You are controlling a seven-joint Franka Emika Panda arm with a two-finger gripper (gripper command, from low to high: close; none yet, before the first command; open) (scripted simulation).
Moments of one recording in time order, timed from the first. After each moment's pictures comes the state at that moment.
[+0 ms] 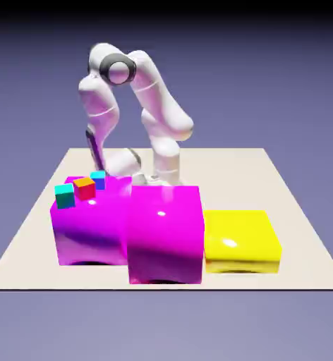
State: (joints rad) arm -0.89 0.59 -0.16 -2.96 1.52 1.77 0.37
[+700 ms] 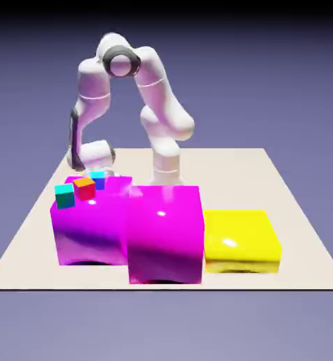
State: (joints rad) arm -0.82 0.33 -0.62 -2.71 1.32 1.73 0.46
